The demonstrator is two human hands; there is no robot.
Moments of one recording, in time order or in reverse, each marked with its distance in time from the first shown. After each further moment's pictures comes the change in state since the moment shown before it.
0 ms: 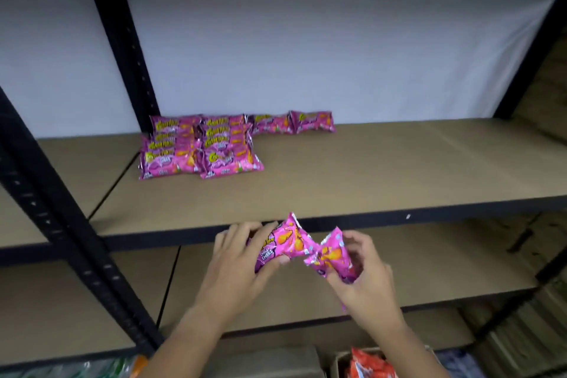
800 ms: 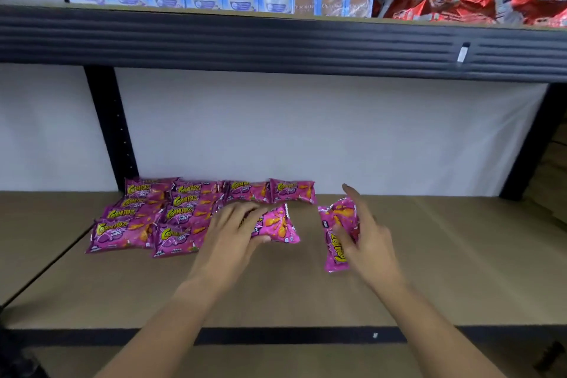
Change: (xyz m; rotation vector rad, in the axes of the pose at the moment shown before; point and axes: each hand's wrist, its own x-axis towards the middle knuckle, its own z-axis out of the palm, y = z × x) left_hand 0.206 0.021 0.022 0.163 0.216 0.079; right_hand 0.235 -0.011 -0.108 -0.209 0.058 -0.257
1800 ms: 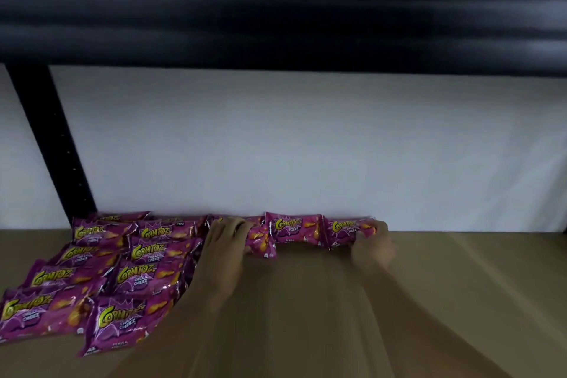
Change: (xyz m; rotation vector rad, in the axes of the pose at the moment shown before) left_hand 0.091 -0.101 0.137 0.132 -0.163 -0.161; right_hand 0.176 0.132 0.127 0.217 0.273 0.712
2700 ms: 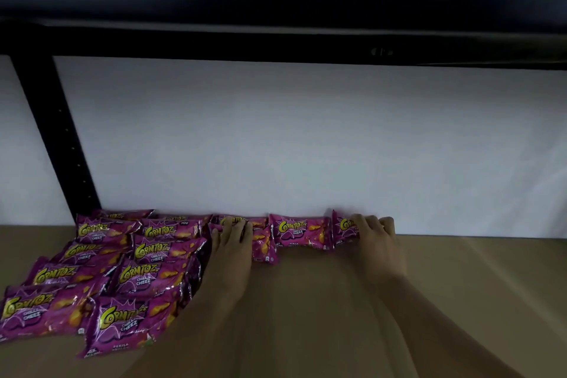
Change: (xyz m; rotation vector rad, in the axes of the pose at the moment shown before) left_hand 0.001 0.010 0.003 0.117 -0.325 -0.198; right_hand 0.008 0.006 -0.010 -0.900 -0.151 -0.700
